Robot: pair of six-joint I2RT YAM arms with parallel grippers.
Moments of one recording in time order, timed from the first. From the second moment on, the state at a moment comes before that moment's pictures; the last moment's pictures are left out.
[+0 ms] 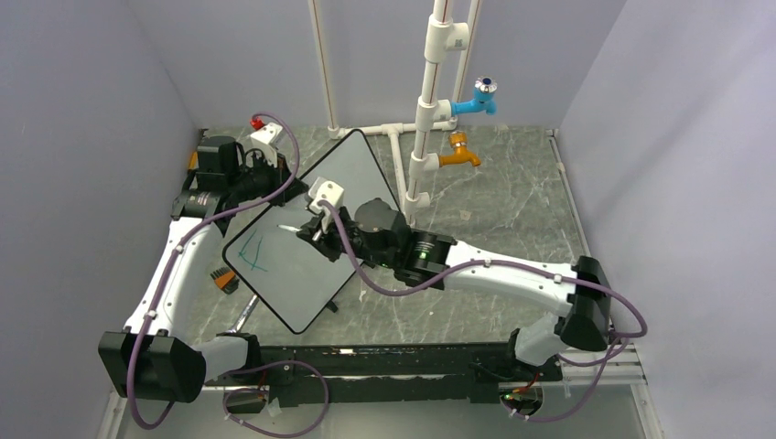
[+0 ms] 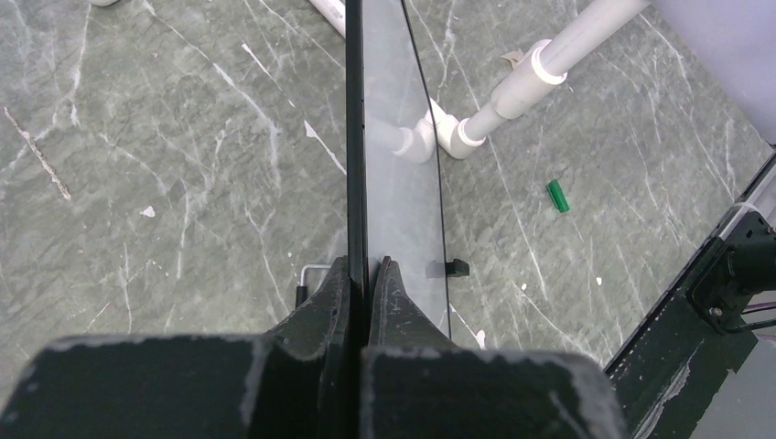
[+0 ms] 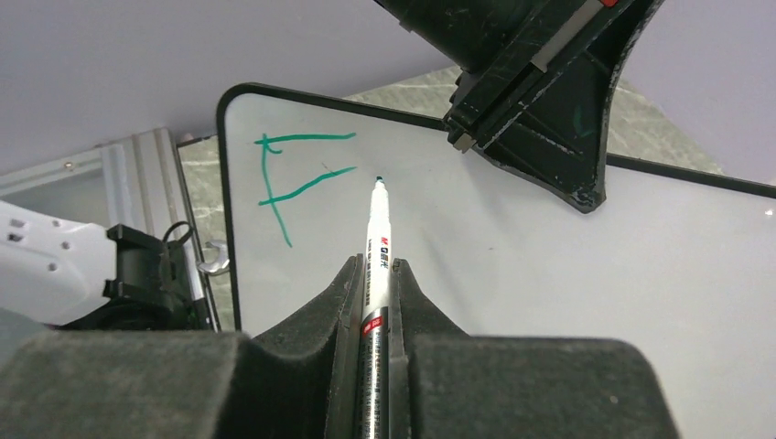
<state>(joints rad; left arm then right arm) -0.09 1.19 1.17 -0.50 0.64 0.06 1.21 1.53 1.34 0.05 0.07 -0.02</state>
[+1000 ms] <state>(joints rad) -0.09 1.04 1.07 -0.47 0.54 0.03 1.22 1.43 1.16 0.08 0.02 0.02</state>
